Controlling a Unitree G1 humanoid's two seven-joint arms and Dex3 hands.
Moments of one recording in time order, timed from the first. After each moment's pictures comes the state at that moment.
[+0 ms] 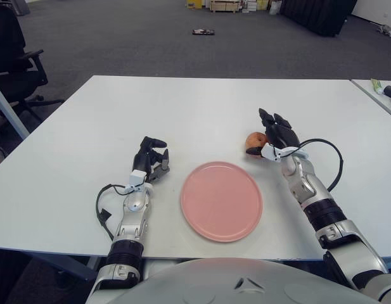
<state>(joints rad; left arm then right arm) 0.01 0.01 0.05 0.40 0.03 -0.33 0.10 -0.31 -0.31 0.28 0.37 -0.72 0.11 -0.07</state>
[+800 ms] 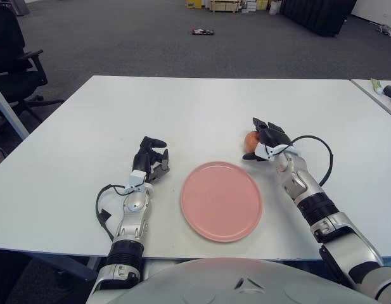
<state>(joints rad) 0.01 0.00 0.05 0.40 0.04 -0.33 0.10 -0.36 -0.29 0.38 0.39 -0.72 0.21 0.03</state>
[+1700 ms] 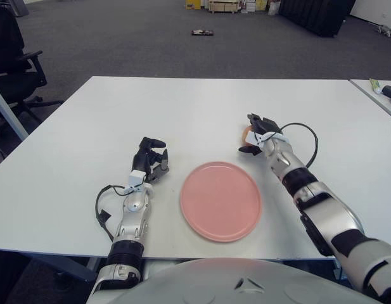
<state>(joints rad) 0.01 0.00 0.06 0.40 0.04 -0.33 0.10 -0.69 -0.16 0.41 0.96 -0.68 0.17 -0.06</state>
